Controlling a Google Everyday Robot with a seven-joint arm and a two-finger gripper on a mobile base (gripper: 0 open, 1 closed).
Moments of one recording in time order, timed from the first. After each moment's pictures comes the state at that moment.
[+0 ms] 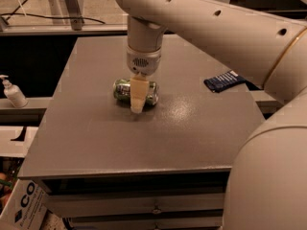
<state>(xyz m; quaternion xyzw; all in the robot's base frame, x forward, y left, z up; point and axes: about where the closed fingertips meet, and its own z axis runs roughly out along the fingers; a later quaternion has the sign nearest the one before) 0.575 0.027 0.831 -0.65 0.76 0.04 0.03</state>
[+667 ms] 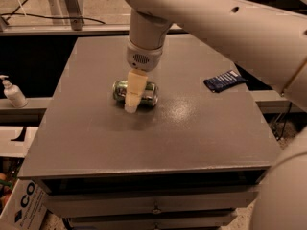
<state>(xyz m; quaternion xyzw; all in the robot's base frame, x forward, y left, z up) 0.578 0.036 0.848 -0.64 0.76 0.05 0.09</state>
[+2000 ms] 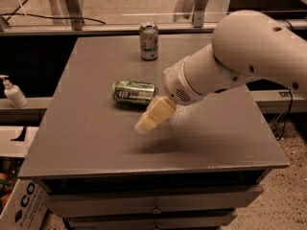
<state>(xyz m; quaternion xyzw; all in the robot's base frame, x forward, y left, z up) 0.513 -0.002 0.861 -0.54 0.76 0.16 0.33</state>
